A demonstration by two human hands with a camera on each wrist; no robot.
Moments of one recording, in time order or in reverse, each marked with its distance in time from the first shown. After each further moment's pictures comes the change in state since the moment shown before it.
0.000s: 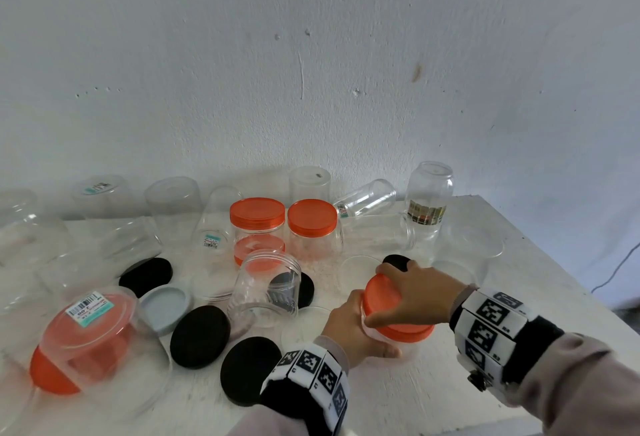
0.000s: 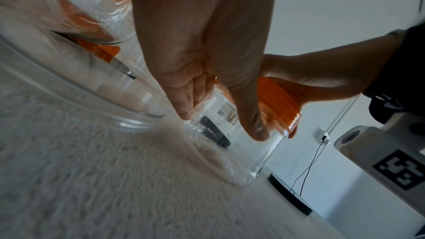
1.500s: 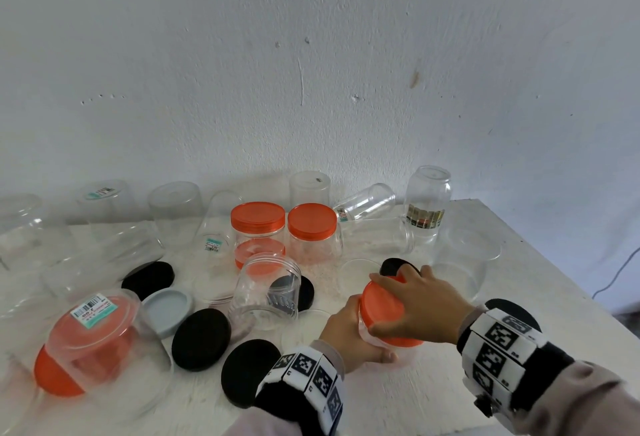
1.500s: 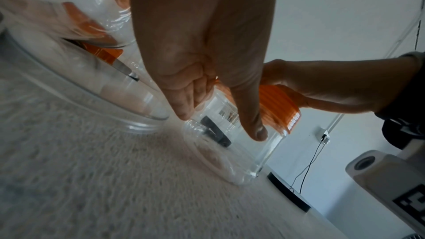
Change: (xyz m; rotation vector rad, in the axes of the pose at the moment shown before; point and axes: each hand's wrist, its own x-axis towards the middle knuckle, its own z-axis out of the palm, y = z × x) left_hand -0.007 0.003 -0.003 0.029 -0.042 -0.009; right_hand -0.006 0.009 0.020 -0.058 0.172 -0.086
